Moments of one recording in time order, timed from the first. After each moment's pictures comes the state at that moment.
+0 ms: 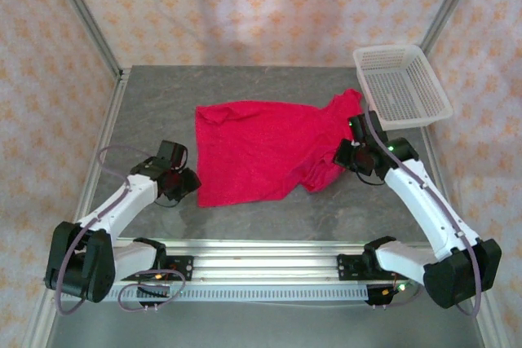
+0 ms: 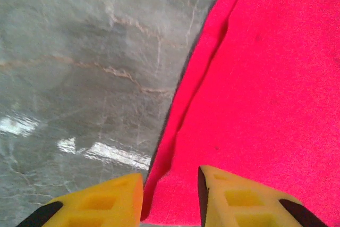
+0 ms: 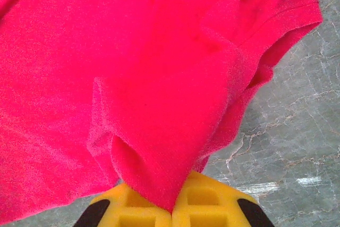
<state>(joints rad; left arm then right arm) -0.20 1.17 0.62 -0.65 0.10 -0.81 0.33 1.12 1.04 -0.97 0.00 0.67</state>
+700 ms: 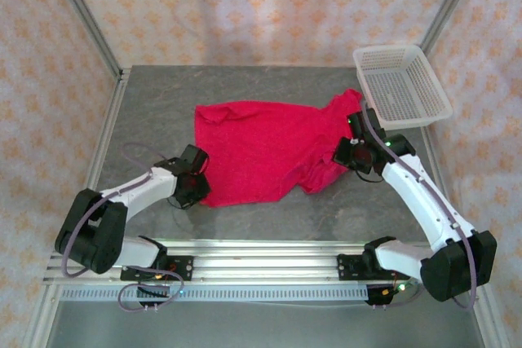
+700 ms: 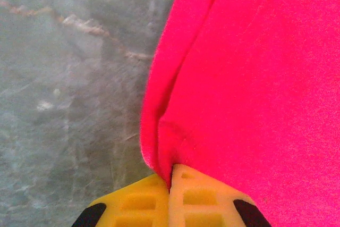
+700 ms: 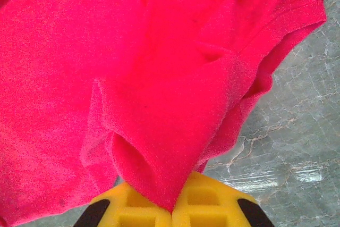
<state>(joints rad) -0.35 1.37 0.65 -0.63 0.01 -0.89 0.31 1.16 1.05 -0.96 -0.01 0.66</state>
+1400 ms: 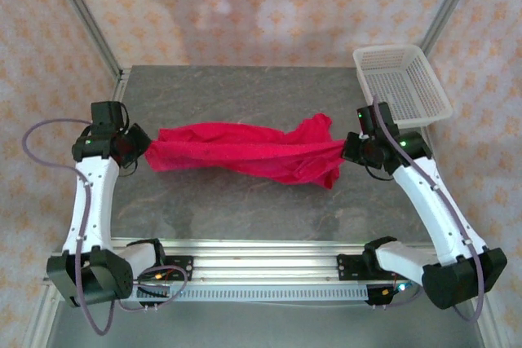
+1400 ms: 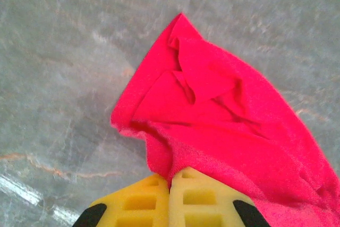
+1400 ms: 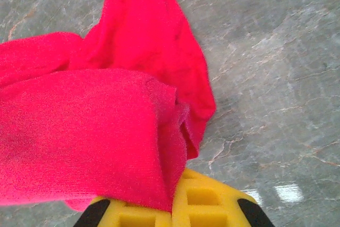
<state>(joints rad) 0.24 1.14 1.10 -0.97 0.07 -0.61 0.29 1.12 1.18 -1.09 0.01 0.57</state>
